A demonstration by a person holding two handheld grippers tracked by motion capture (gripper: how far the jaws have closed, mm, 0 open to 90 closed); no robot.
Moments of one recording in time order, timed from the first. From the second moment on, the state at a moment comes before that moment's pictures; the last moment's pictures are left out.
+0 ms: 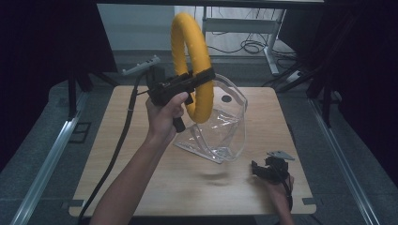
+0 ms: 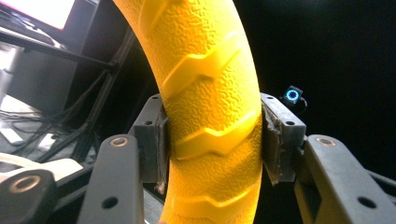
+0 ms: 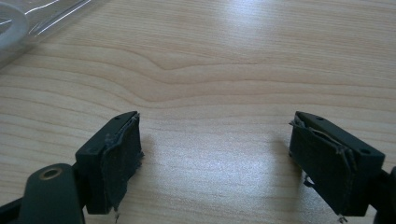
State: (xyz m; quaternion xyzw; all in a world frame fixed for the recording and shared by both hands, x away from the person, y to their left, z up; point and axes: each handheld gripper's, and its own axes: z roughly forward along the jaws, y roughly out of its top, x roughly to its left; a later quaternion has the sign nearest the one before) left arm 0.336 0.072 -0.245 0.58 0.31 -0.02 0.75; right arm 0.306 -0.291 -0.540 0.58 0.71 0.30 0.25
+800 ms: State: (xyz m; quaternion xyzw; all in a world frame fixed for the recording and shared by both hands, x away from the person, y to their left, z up) left arm 0.351 0.009 -0.267 0.61 0.30 -0.05 0.73; right arm 0.306 -0.291 -0.540 0.58 0.71 0.30 0.25
